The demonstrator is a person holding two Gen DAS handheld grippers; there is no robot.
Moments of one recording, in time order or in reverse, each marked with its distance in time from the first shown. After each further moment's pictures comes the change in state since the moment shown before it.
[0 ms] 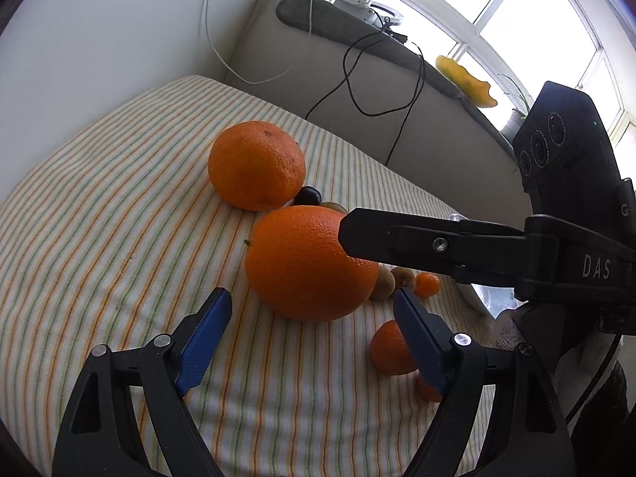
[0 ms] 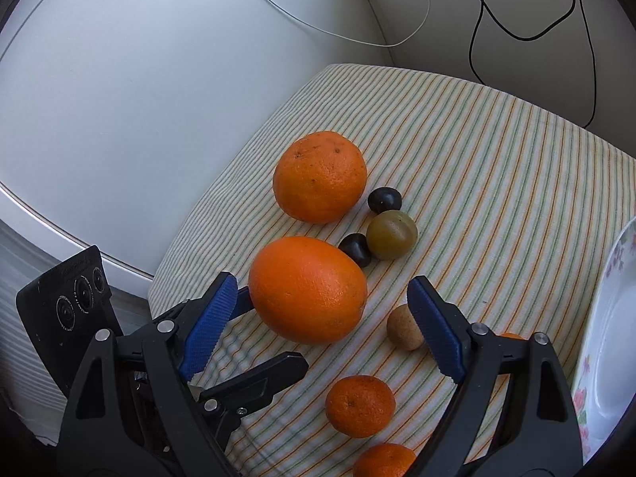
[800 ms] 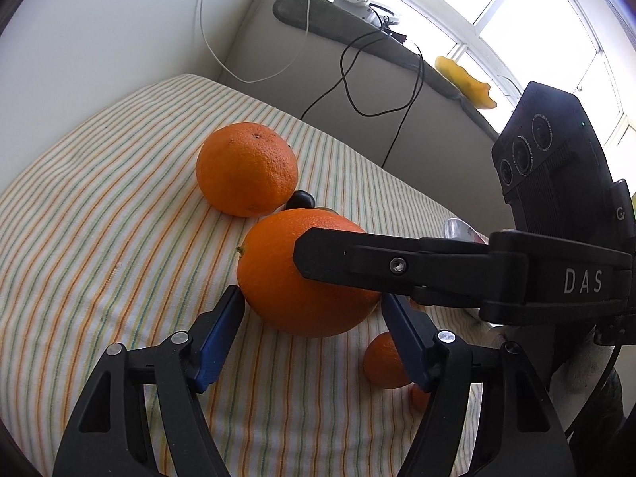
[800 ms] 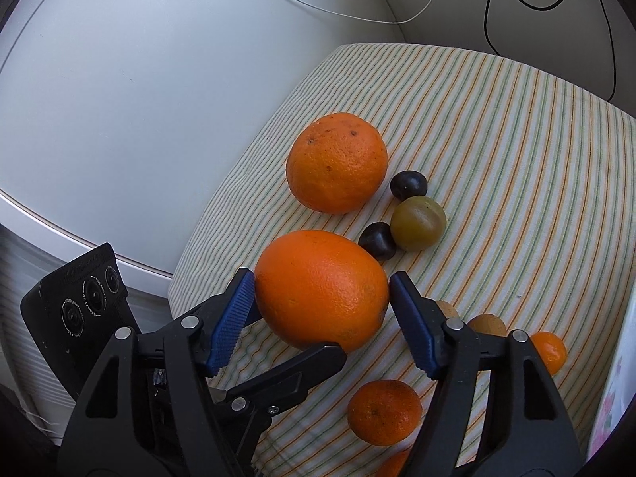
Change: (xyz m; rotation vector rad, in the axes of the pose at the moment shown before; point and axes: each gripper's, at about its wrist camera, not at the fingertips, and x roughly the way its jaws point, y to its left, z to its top) left arm 0.004 -0.002 0.006 0.003 0.000 -0.008; right arm 0.010 -0.005 0.000 0.049 0.045 0.097
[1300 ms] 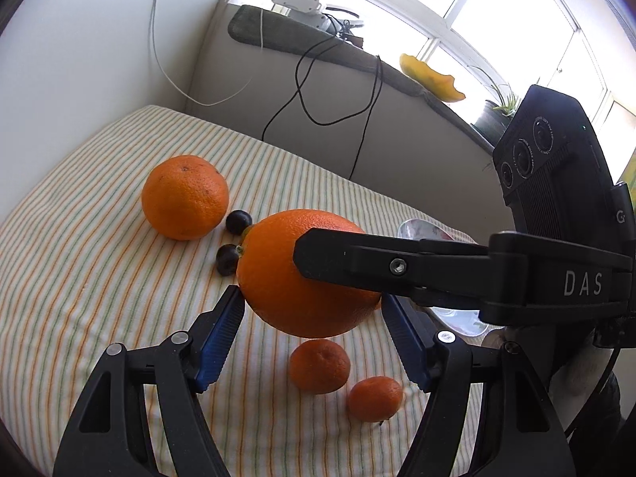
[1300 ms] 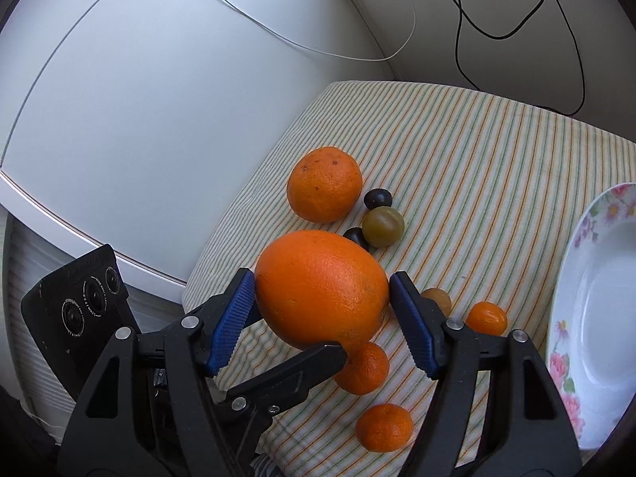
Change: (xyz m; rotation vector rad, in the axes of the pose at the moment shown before) left arm -0.004 -0.048 0.006 0.090 -0.026 -0.020; right arm -0.069 -0.012 -0.019 0.014 -0.106 -0.001
